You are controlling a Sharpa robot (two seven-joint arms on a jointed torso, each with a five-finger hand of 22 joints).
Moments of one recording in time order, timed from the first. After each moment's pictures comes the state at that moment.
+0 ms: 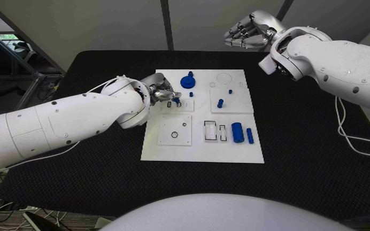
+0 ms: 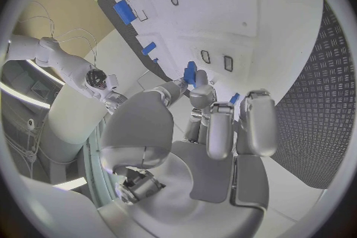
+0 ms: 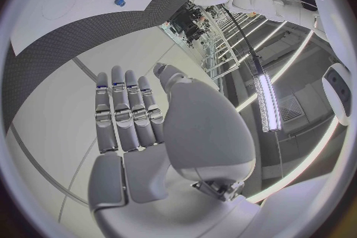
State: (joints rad) left arm 1.16 -0.75 -0.03 1.55 -1.09 -0.32 -0.46; left_hand 1.09 -0.07 0.58 0.03 0.14 0.99 0.05 0.44 0.77 1.31 -0.01 1.06 1.01 1.46 -0.08 1.50 1.31 0.07 1.45 0.03 1.36 1.31; right arm 1.30 -0.69 0.08 1.20 -0.93 -0.23 0.15; right_hand 1.41 -0.13 0.26 0.18 0.35 0.99 0.21 0.08 0.07 1.15 0.15 0.07 0.06 1.15 0.11 0.07 0.18 0.18 0.89 0.25 0.16 0.07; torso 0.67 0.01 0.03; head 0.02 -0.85
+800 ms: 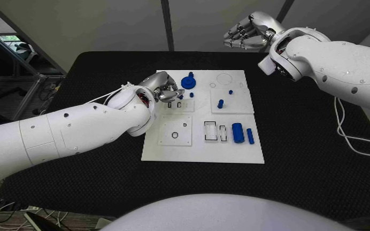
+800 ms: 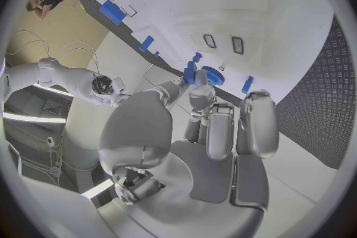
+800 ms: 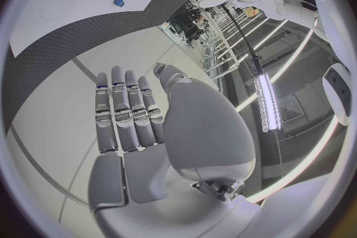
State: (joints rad) left arm 1.12 -0.71 -0.04 1.53 -1.30 -0.50 -0.44; left_hand 1.08 -0.09 0.60 0.04 0.14 1.00 0.05 0.45 0.77 1.31 -0.01 1.07 1.01 1.47 -0.08 1.50 1.31 0.07 1.45 0.03 1.37 1.31; right arm 1.29 -0.70 0.08 1.20 -0.93 -0.23 0.15; right_hand 1.41 -0.13 0.26 0.18 0.35 0.99 0.21 0.08 0.07 1.15 0.15 0.07 0.06 1.15 0.11 0.07 0.18 0.18 0.89 0.25 0.15 0.07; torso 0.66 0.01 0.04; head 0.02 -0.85
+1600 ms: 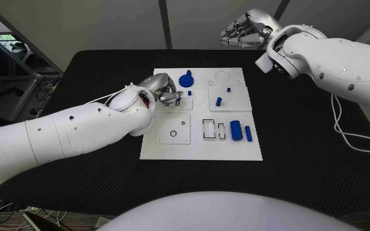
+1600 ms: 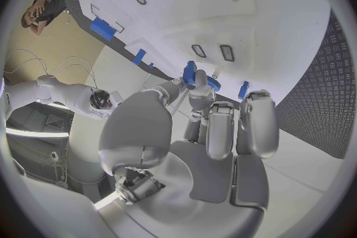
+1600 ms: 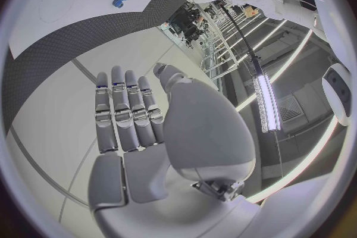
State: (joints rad) left arm 1.10 -0.68 -0.04 1.49 -1.41 -0.45 -0.46; left_hand 1.08 -0.09 0.60 0.03 0.14 1.00 0.05 0.45 0.77 1.32 -0.01 1.07 1.01 1.47 -0.08 1.49 1.31 0.07 1.45 0.03 1.37 1.31; right arm 1.29 -0.70 0.08 1.21 -0.93 -0.23 0.15; right_hand 1.41 -0.13 0.26 0.18 0.35 0.99 0.21 0.08 0.07 1.15 0.15 0.07 0.06 1.15 0.11 0.07 0.18 0.18 0.89 0.26 0.15 0.07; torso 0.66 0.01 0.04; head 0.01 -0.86
